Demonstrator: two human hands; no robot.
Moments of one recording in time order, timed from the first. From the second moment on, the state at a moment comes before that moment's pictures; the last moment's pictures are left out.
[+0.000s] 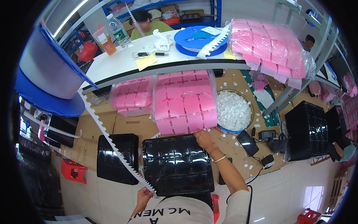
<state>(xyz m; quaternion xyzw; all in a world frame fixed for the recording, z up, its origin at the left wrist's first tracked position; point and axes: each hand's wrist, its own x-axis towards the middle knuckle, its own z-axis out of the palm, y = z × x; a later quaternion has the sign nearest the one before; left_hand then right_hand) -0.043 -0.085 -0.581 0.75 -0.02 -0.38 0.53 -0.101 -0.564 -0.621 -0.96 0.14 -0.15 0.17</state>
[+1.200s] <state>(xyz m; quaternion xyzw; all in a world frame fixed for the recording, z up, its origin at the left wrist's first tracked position) -0.045 -0.097 -0.589 0.72 -0.05 -0.46 0.51 -0.137 -0.525 -0.592 -0.90 0.23 -0.24 0.29</state>
